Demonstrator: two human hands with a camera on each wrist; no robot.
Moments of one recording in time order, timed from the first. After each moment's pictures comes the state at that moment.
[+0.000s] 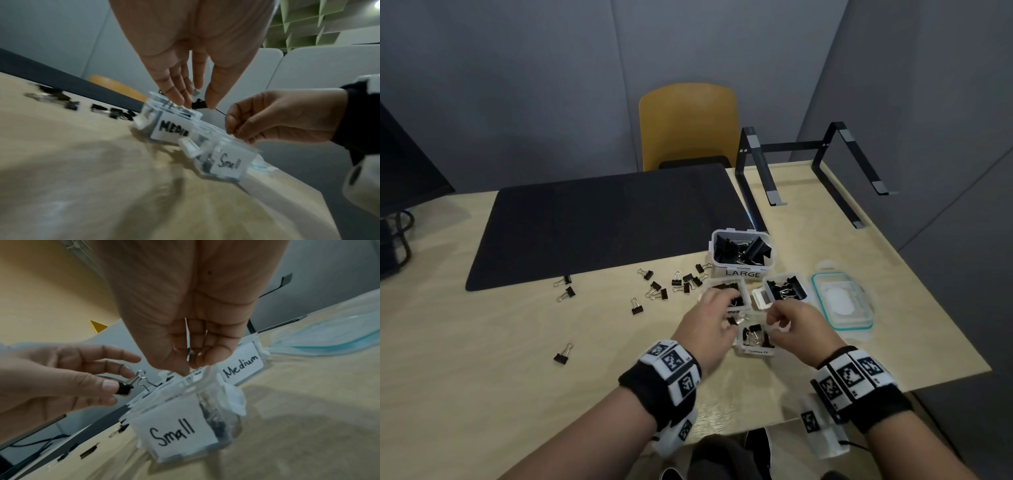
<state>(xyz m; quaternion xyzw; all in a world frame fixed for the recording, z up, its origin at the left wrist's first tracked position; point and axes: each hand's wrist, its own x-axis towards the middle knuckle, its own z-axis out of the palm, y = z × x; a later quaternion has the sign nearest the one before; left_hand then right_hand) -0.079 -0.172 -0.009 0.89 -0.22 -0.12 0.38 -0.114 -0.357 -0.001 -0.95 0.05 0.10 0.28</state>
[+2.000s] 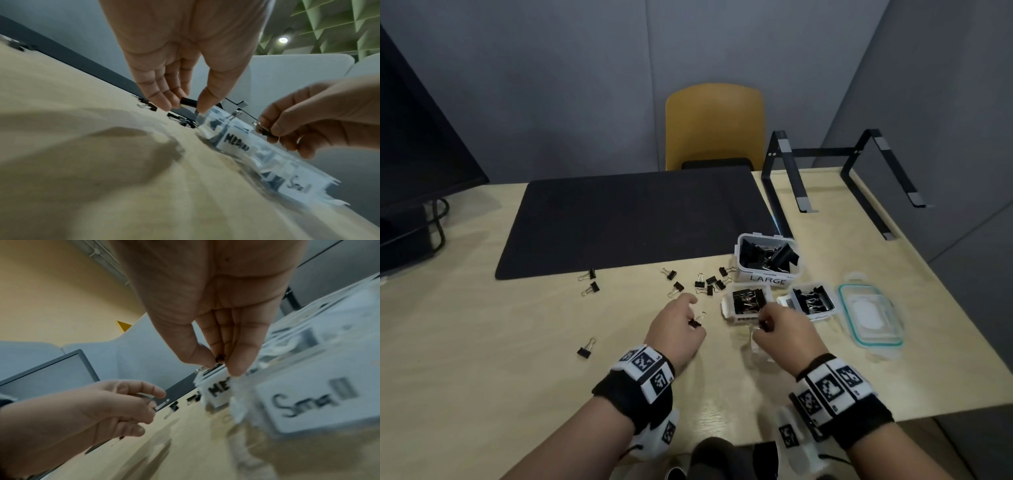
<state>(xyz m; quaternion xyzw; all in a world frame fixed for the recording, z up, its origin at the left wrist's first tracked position) -0.063 -0.106 -0.031 0.92 -0.03 -0.14 0.37 -0.097 -0.291 0.005 -0.95 0.10 0.11 0.26</state>
